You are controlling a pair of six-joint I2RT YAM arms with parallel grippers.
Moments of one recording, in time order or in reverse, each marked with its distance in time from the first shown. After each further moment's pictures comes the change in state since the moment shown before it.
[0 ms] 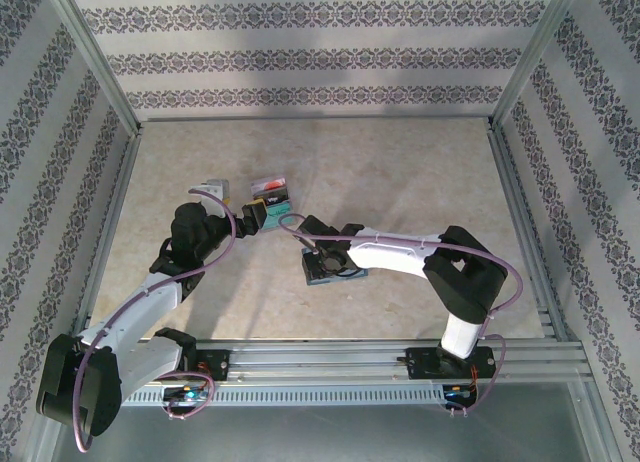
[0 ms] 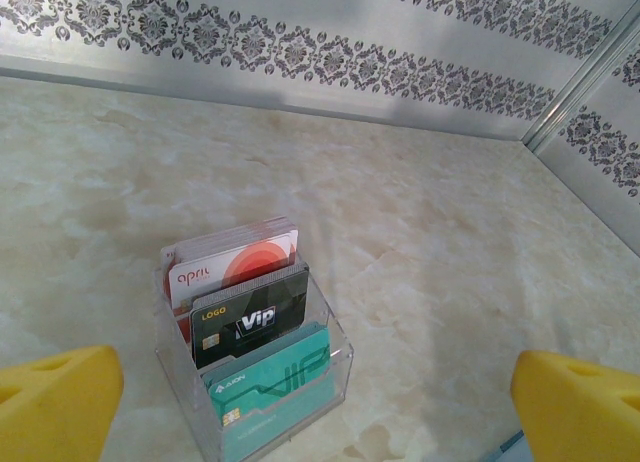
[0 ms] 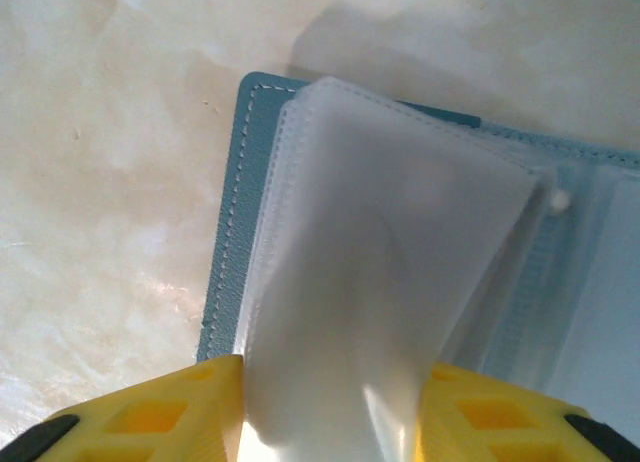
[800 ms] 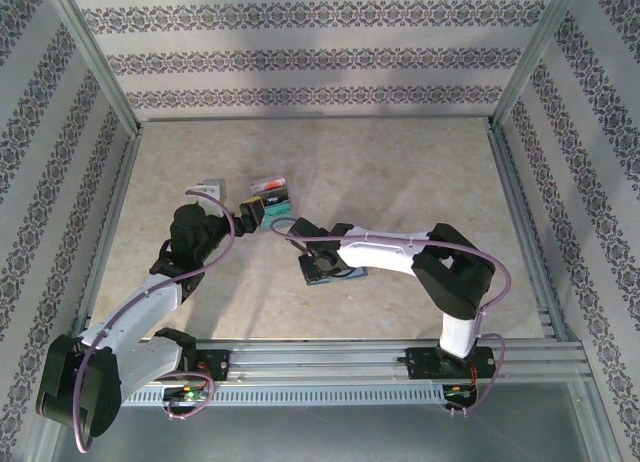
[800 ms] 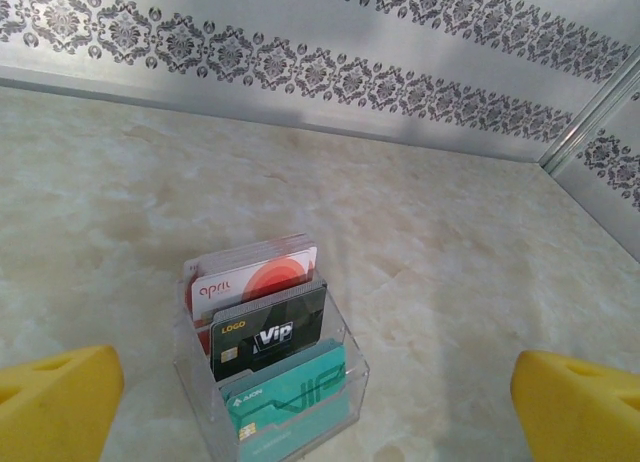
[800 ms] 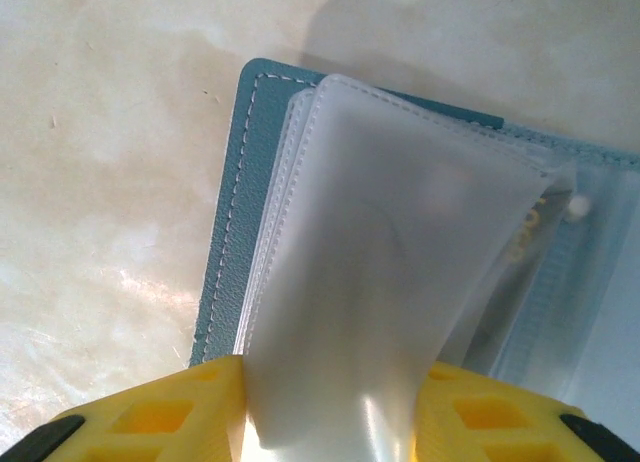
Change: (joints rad) left arm 0.000 -0.003 -0.011 0.033 -0.047 -0.015; right arm 0.028 0.063 0.065 -0.063 0.042 -0.011
